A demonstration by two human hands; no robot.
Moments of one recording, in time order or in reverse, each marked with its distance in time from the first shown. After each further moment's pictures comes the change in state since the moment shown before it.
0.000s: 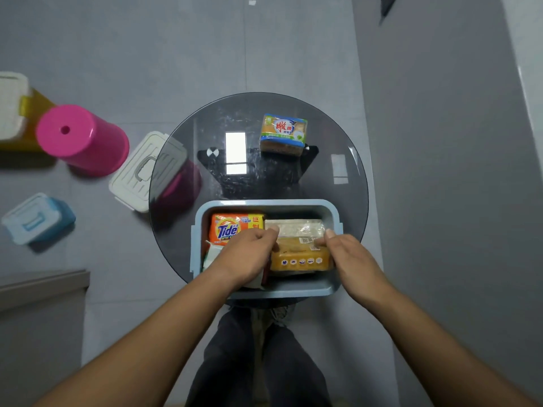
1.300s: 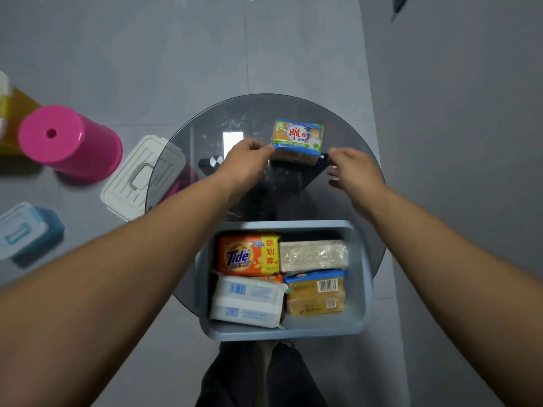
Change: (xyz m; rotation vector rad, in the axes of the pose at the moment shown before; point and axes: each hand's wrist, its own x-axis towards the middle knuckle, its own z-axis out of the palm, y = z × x) left_hand 0.156 0.052 -0.086 -0.251 0.164 0.148; right_hand 0.175 -0.086 -0.012 0.293 0.249 0.004
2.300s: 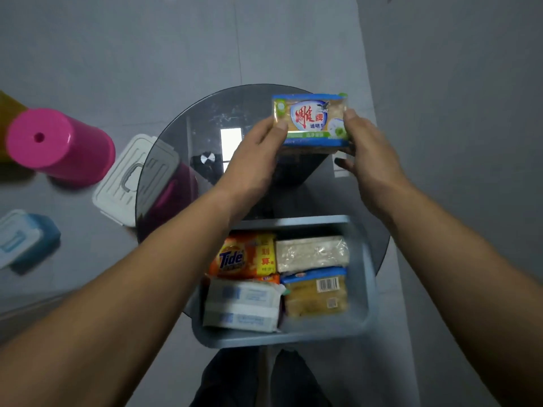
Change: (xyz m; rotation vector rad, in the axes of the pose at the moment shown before) left_hand -0.047 0.026 0.024 -0.217 -0.089 0.219; right_hand -0.023 -0.013 -0.016 0.252 -0.002 -0.198
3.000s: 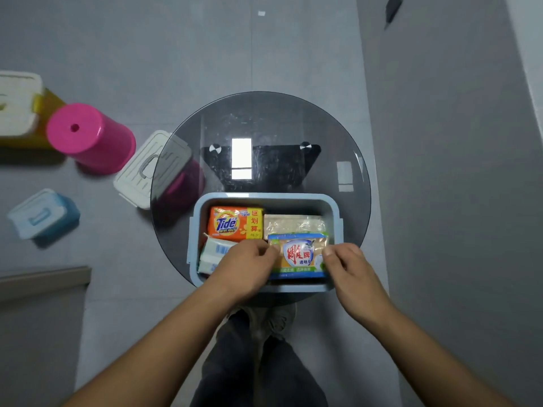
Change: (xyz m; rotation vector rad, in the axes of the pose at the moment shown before) left_hand -0.169 -0.061 0.036 0.419 -0.081 -0.398; right_hand -0.179 0.096 -0.069 -0.502 -0.223 0.117
